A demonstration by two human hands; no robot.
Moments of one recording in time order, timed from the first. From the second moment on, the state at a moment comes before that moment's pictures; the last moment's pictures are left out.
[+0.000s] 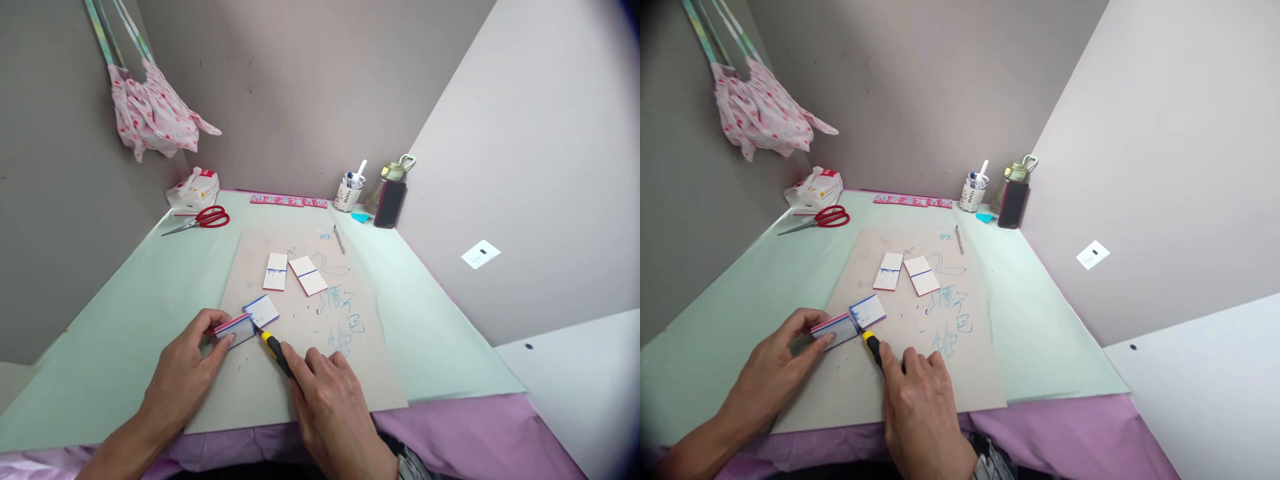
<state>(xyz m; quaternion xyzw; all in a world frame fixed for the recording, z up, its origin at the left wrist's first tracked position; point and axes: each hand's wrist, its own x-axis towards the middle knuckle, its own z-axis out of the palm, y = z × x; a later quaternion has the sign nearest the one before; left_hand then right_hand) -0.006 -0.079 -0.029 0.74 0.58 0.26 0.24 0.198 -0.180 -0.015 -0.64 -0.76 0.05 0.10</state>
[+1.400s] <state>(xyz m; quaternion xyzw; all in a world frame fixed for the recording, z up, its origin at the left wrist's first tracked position) -0.002 -0.099 -0.041 0.87 0.38 0.30 0.06 0.204 -0.203 -0.026 -0.57 -0.81 -0.01 0.11</state>
